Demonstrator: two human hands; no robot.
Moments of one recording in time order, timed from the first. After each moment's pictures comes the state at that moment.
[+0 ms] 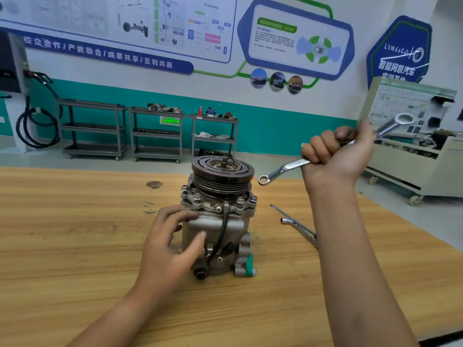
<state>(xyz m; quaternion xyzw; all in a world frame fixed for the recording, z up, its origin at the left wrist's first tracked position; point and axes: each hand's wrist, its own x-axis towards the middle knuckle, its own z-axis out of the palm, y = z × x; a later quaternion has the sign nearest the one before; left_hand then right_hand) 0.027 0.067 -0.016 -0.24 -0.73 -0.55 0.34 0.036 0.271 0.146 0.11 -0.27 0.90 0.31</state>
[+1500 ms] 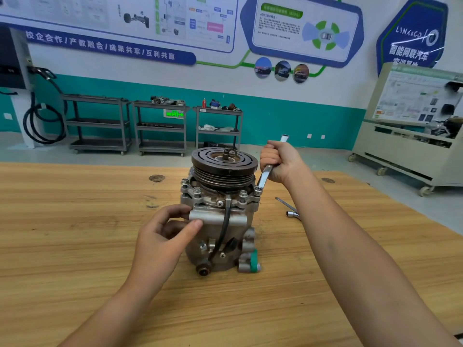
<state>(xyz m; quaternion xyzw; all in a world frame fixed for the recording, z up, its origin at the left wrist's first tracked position) 0.020 0.066 -0.015 -0.14 -0.66 -0.71 0.20 -0.071 0.280 0.108 -0.06 -0.30 0.95 -0.08</state>
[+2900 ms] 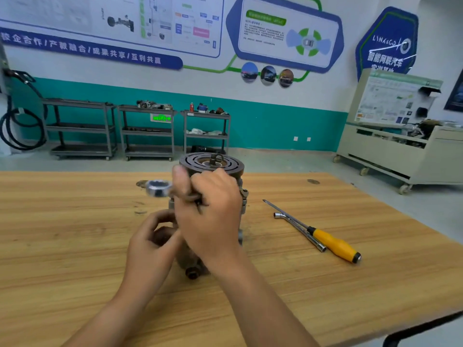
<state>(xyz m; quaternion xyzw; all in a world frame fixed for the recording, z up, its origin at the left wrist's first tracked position) 0.025 0.074 -0.012 -0.15 -0.67 -0.68 0.25 0.024 0.141 0.087 0.25 -0.66 0.52 0.48</state>
